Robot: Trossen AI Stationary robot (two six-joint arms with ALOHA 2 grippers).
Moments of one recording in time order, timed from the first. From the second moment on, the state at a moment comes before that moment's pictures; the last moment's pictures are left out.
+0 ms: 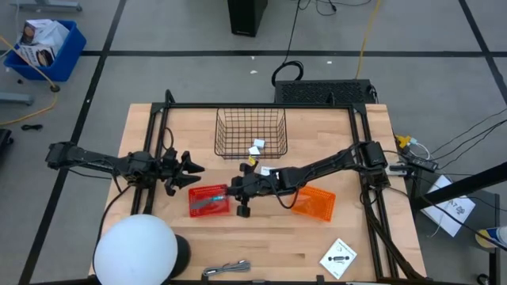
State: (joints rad) left arm -0.12 0.42 0.01 0.53 0.00 -0.53; right arm 0.17 2.01 1.39 0.08 0.15 0.13
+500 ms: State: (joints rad) left arm -0.12 0.42 0.01 0.52 0.00 -0.53; right arm 0.21 2.00 1.39 0.08 0.11 0.05
